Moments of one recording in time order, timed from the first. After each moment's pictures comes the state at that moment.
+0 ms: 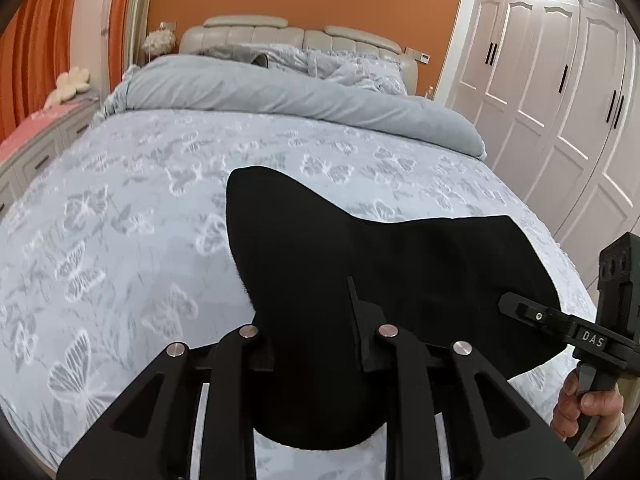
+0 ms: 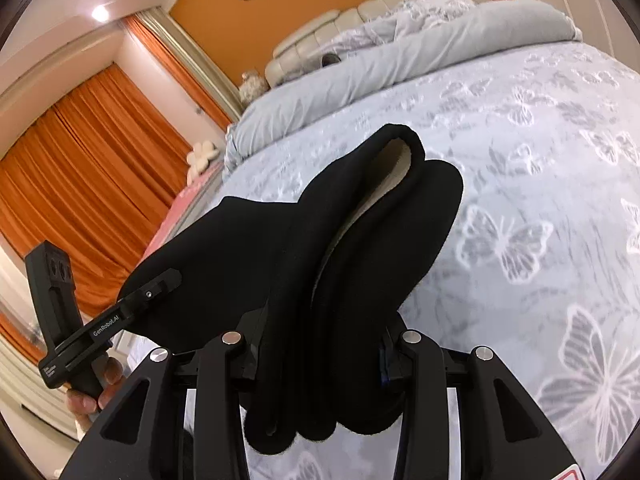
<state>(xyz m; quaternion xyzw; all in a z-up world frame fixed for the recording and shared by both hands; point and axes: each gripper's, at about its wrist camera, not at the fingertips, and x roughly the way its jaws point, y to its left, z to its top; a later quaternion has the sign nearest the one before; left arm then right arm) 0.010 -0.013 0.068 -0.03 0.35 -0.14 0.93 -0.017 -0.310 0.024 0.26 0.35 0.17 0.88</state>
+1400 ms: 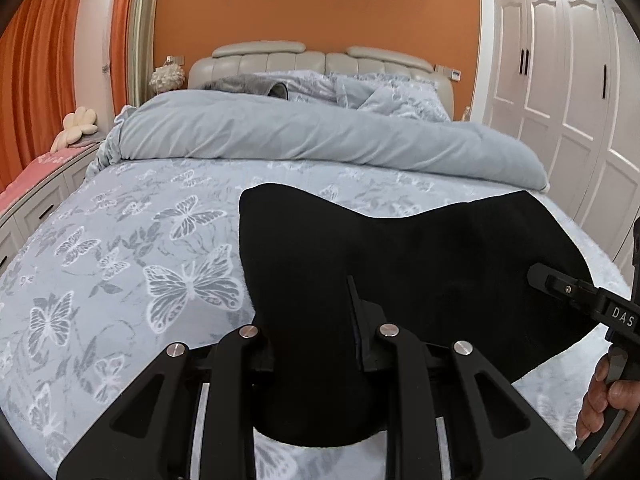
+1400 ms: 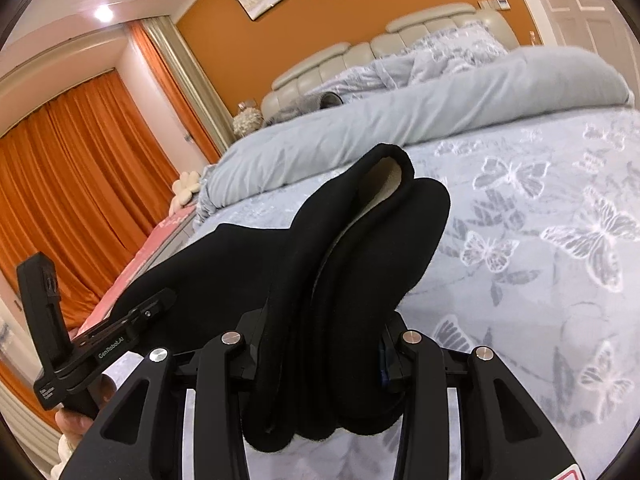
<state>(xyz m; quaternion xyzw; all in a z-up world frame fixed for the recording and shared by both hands) 0.259 -0.035 0.025 0.01 0.30 -0.09 0.95 0.251 -0.308 0.002 0.22 0.29 0.15 0.92</state>
